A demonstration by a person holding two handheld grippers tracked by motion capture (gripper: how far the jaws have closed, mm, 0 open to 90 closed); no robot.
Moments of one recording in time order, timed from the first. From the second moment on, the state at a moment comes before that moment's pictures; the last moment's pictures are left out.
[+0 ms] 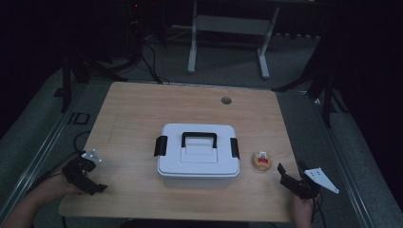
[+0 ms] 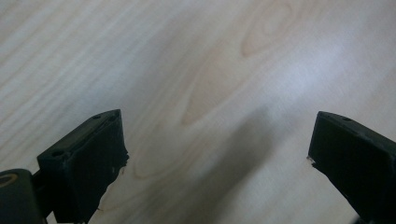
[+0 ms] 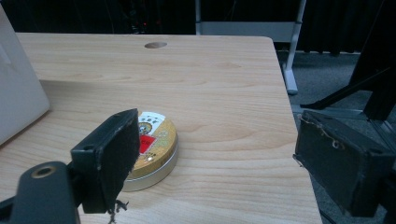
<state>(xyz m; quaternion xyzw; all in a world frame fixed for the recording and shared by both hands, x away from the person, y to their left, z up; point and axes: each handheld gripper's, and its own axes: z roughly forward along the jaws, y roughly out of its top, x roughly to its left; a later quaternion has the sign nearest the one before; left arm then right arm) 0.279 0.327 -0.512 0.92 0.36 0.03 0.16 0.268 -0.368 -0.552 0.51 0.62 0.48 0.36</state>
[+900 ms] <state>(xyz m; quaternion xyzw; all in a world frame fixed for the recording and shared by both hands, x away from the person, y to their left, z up) 0.288 0.299 -0.467 0.95 0.29 -0.02 0.10 0.270 -0.368 -0.552 0.50 0.63 0.48 0.34</state>
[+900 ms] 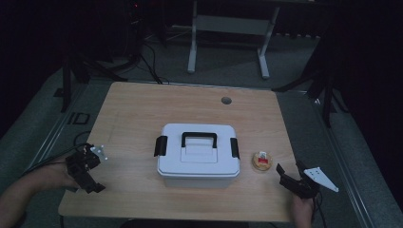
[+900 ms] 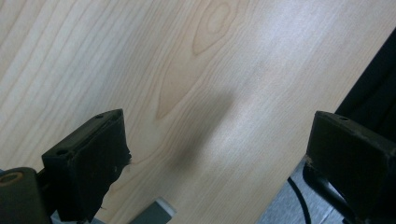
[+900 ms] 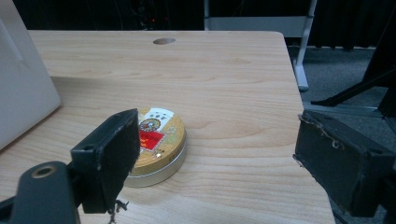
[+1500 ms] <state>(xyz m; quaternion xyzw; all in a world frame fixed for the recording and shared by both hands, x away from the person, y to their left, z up) 0.302 0.249 -0.422 0.97 0.21 -0.02 0.08 0.270 -0.368 -0.552 0.50 0.63 0.49 0.33</state>
